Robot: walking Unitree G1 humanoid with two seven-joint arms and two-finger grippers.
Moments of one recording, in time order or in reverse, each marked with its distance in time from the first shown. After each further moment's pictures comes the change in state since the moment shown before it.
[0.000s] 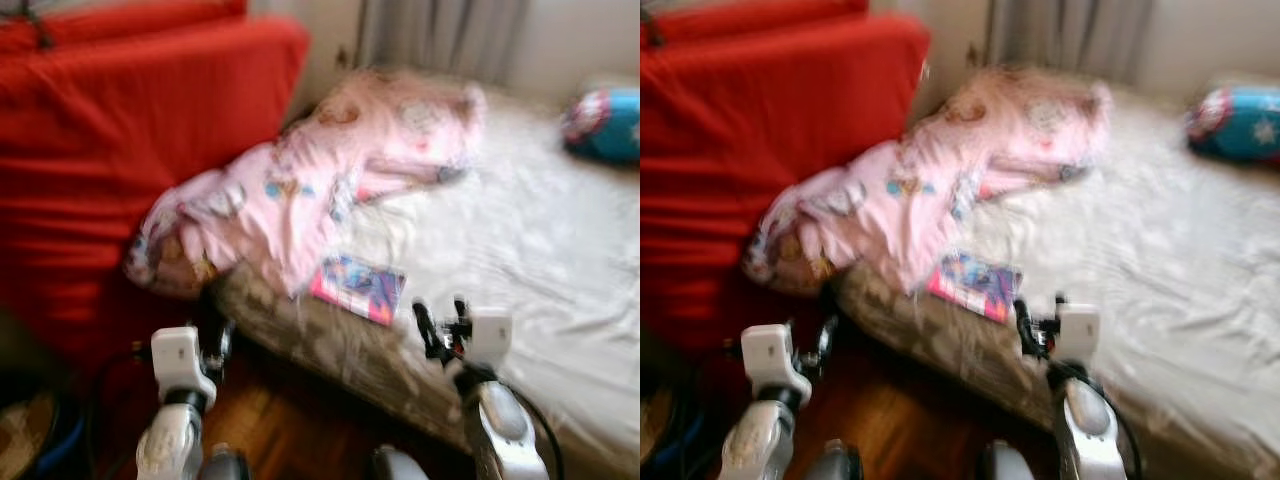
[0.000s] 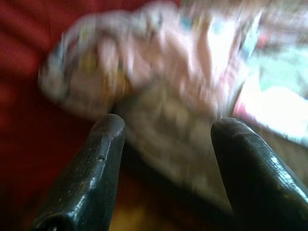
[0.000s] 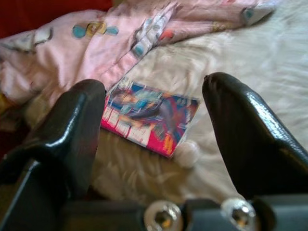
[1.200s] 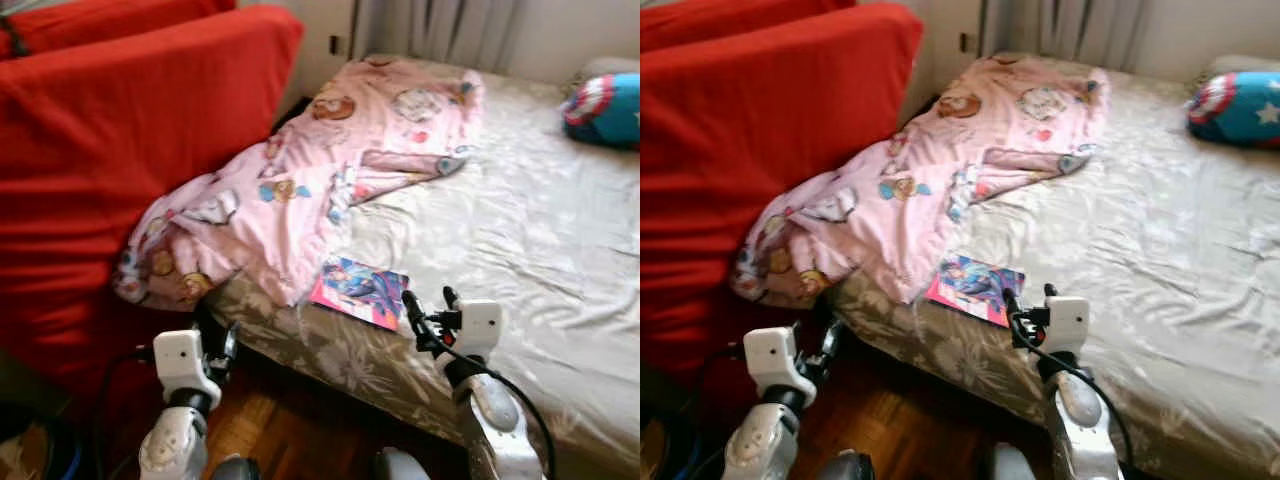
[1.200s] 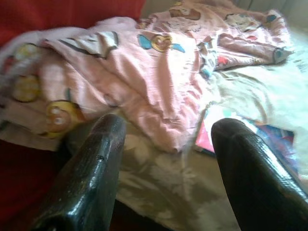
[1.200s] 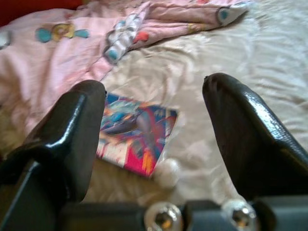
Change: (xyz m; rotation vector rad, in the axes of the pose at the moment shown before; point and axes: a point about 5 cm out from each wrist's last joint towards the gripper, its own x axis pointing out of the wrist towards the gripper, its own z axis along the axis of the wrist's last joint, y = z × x) left arm 0.007 -0.024 0.011 -0.073 -0.046 -0.095; right arm -0.005 -0.013 -0.005 -0.022 0.026 -0.033
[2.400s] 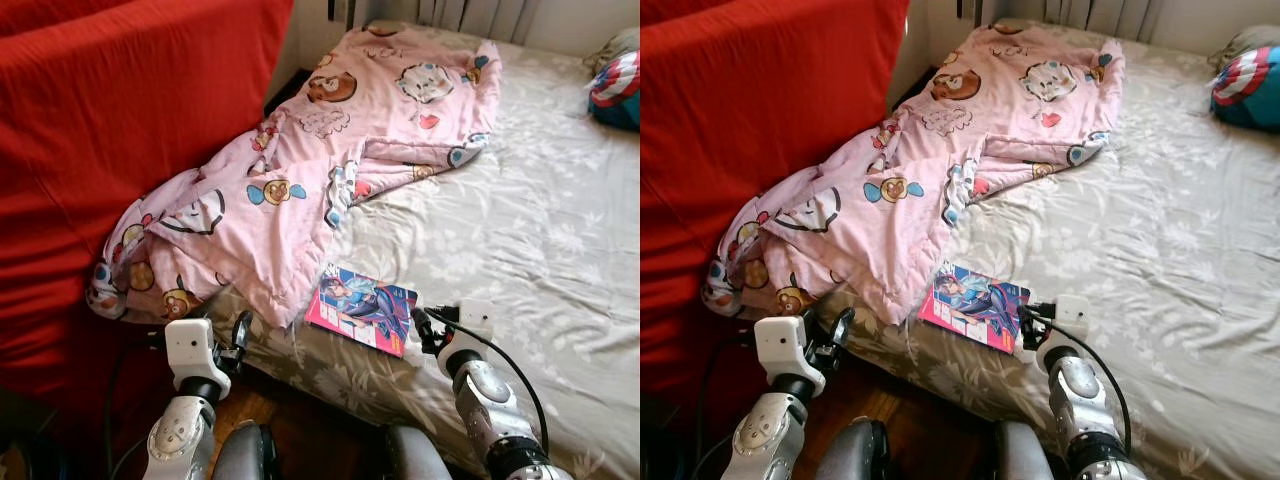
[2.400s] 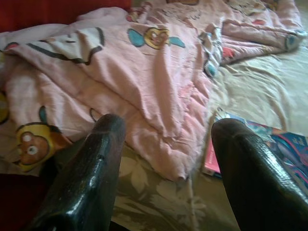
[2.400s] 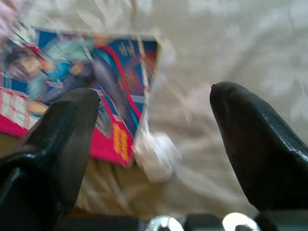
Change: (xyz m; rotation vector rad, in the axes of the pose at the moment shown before) left arm 0.005 0.002 0.021 0.043 -0.036 -0.032; right arm 0.035 -0.012 -0.042 0.141 0.333 -0.134
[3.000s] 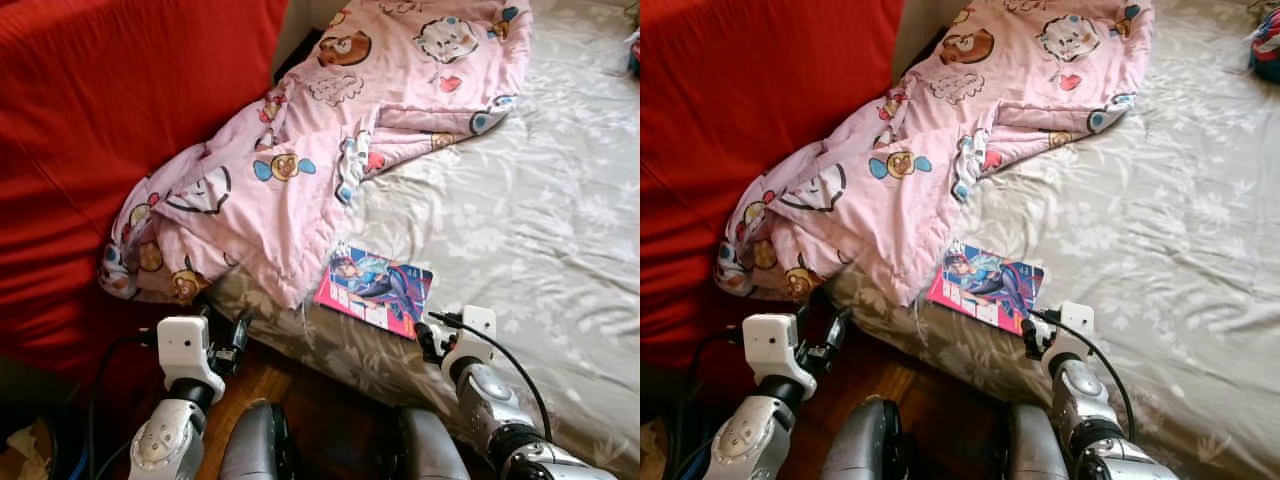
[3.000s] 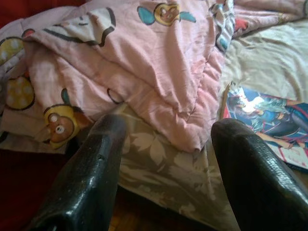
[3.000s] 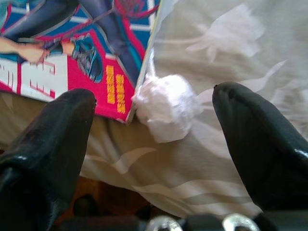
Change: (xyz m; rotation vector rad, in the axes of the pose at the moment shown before) left arm -0.022 0.003 0.024 0.038 0.009 -0.028; right arm 0.004 -0.005 -0.001 -0.006 0.070 -0.010
